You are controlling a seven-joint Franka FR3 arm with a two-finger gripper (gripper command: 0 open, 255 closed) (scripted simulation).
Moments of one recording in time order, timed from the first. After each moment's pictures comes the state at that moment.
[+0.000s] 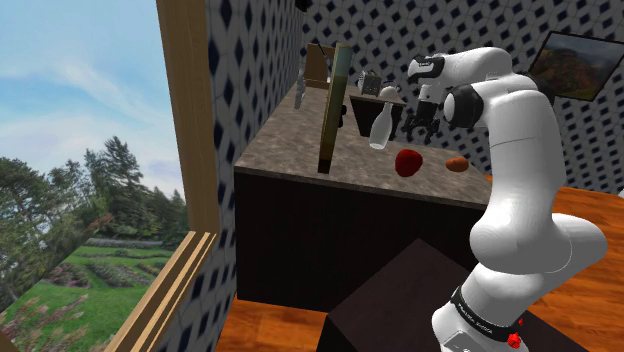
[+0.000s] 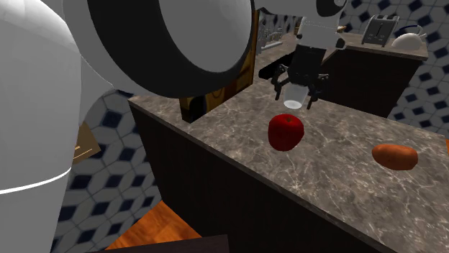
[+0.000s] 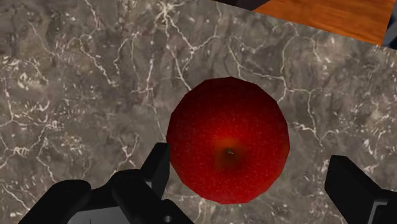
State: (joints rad) arm -0.53 0.68 -0.43 -1.08 0.26 1.49 -0.32
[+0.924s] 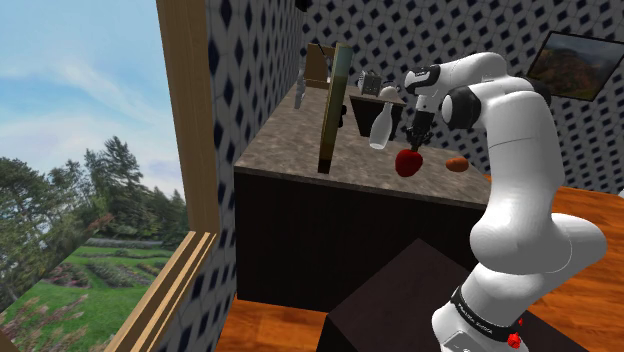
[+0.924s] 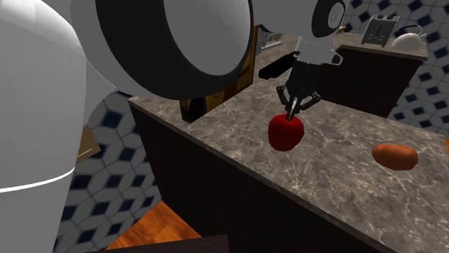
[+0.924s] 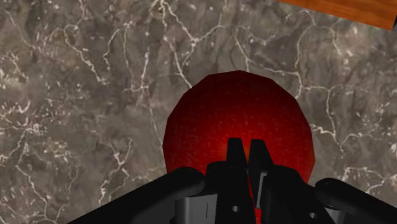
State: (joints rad) arm -0.52 0.70 -0.42 -1.16 0.26 1.58 -0.33
